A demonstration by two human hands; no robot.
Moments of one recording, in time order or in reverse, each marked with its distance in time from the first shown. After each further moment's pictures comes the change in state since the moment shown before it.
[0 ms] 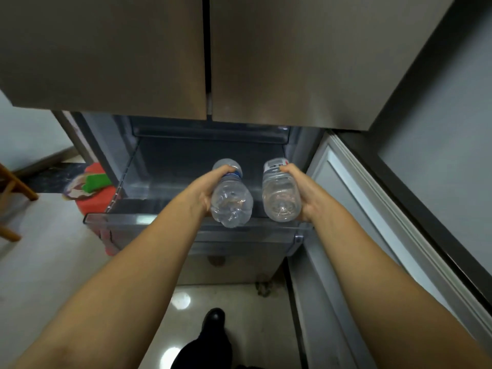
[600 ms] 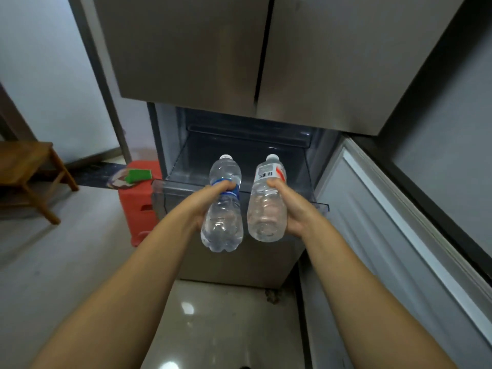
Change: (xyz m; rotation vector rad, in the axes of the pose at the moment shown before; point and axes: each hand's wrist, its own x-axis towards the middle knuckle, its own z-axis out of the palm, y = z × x) left_hand -0.119 -0.077 -0.065 0.041 0.091 0.222; right_hand -0.101 0.085 0.077 -0.032 -0.188 -0.124
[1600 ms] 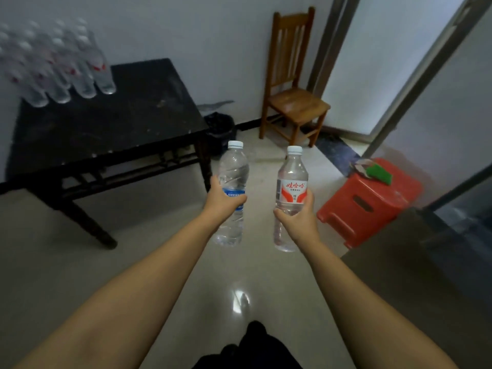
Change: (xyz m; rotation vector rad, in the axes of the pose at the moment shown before) left_hand -0.306 -0.185 -0.354 -0.061 1.260 0.219; right_hand -0.051 0.315 0.366 -0.894 -0.656 -0.367
